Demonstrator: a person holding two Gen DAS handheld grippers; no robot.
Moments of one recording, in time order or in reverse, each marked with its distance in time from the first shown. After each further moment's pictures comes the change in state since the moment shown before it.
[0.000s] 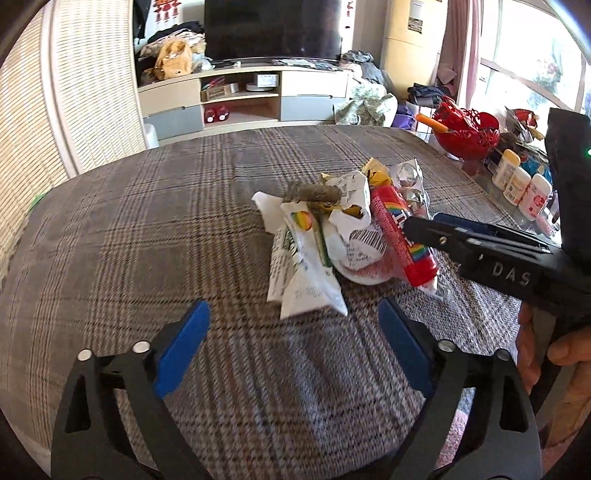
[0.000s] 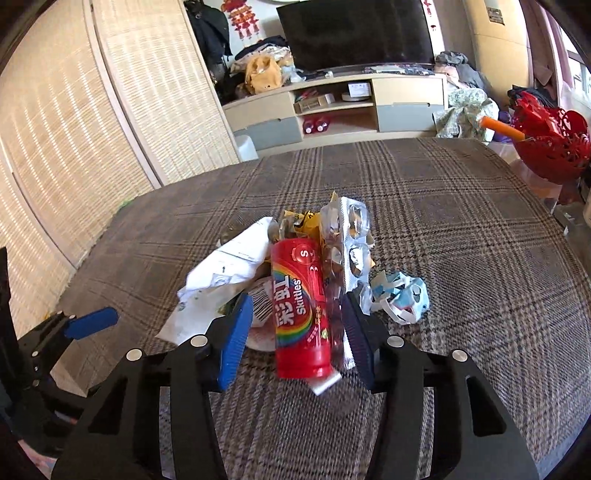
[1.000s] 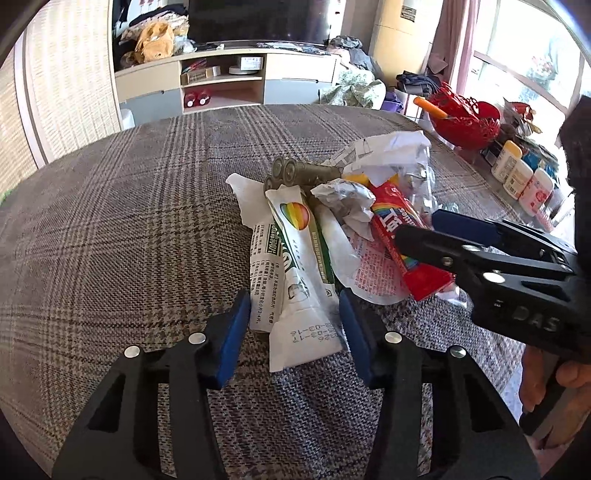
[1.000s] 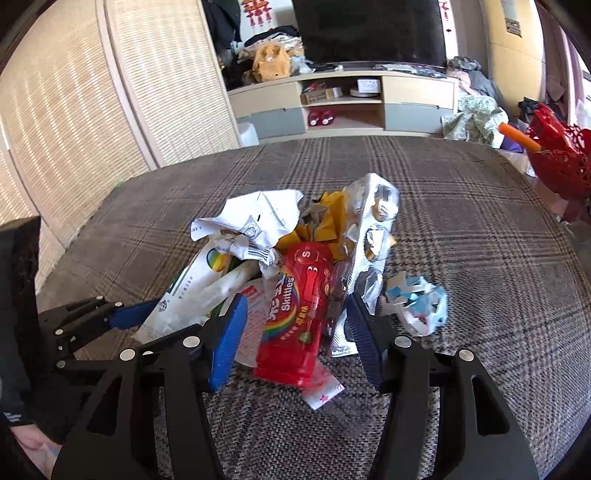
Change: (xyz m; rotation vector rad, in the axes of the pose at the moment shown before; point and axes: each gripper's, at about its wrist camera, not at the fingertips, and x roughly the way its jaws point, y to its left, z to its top) left arm 0.050 0.002 0.006 0.011 0.054 -0.073; right arm 0.026 0.013 0.002 -0.071 0.032 -0.029
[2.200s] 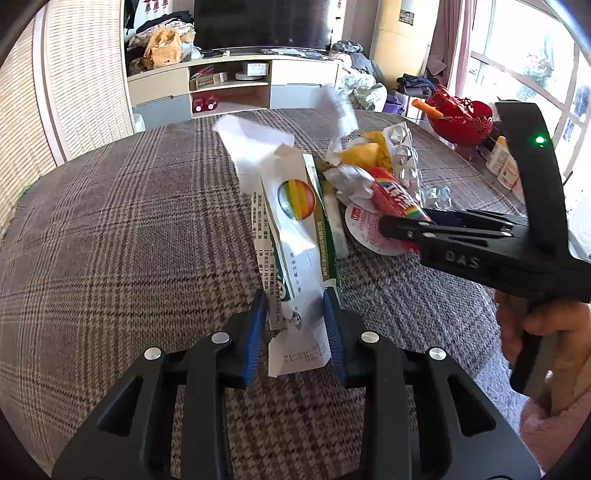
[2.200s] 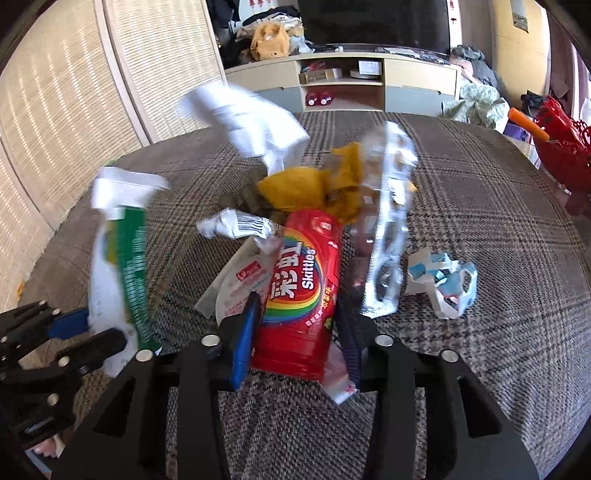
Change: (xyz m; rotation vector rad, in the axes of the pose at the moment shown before) left arm -0.048 0.029 -0.032 0.000 -0.014 -0.004; right arm 0.019 0.016 -0.007 -0.005 0.053 -0.025
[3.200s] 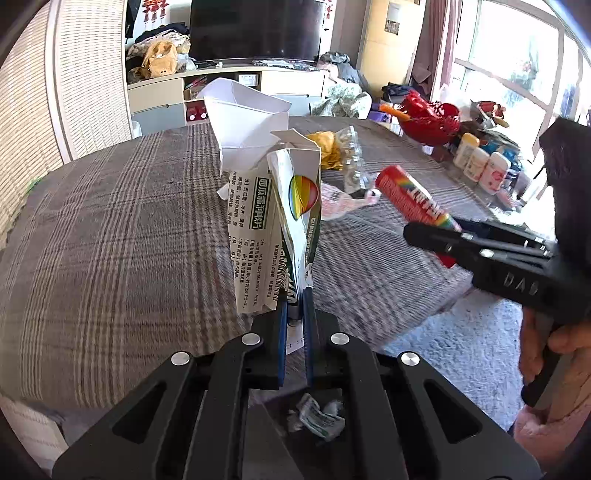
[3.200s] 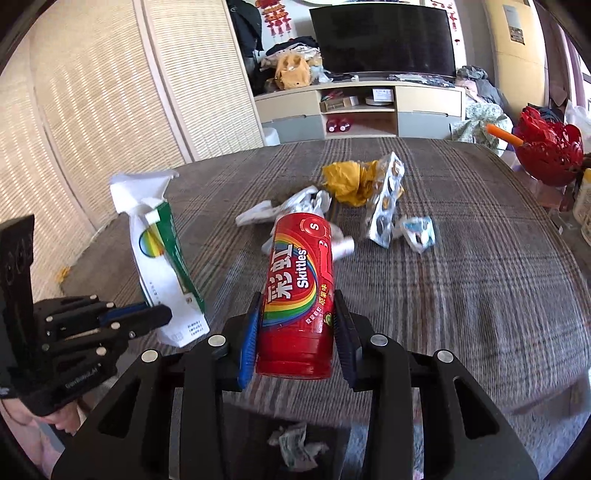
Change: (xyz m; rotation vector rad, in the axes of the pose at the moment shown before) left arm -0.066 -0.046 -0.048 0.003 -0.046 -0.023; right arm -0.111 0.002 -0.069 -0.018 -0.093 0.098
